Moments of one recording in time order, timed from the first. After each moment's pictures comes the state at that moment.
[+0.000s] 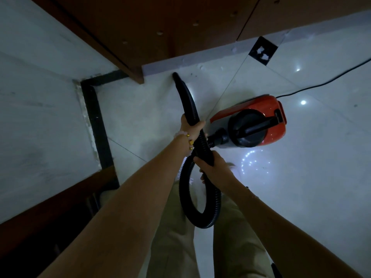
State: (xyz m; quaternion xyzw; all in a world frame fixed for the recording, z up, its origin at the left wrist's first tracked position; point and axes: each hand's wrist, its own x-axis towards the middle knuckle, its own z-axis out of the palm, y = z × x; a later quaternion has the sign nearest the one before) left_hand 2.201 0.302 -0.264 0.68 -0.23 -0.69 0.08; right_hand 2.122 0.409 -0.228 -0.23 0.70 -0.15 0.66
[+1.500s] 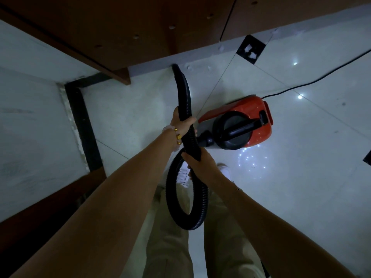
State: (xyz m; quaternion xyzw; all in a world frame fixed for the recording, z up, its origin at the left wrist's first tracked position) left_hand 2.170 0.280 -0.281 0.66 -0.25 -0.70 0.08; right_hand 2.093 0.386 -0.235 -0.21 0.69 -0.15 0.68
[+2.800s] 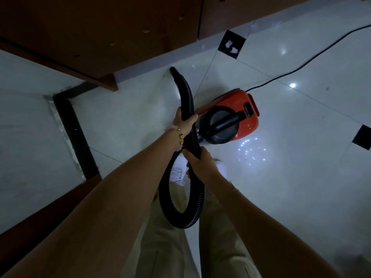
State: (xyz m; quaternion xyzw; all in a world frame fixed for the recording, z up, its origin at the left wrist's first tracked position) left_hand 2.125 0.291 -0.269 0.66 -0.30 -0.69 0.02; right_hand 2.074 0.401 -0.219 -0.12 0.72 -0.21 0.65
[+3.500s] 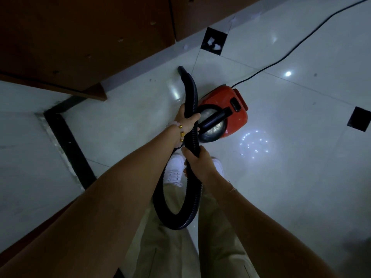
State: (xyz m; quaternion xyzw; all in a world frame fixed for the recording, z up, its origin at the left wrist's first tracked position) left_hand 2.078 0.290 -0.261 0.62 -0.38 -0.68 -0.05; right_hand 2.048 0.406 -0.213 -0.04 0.70 -0.28 0.65
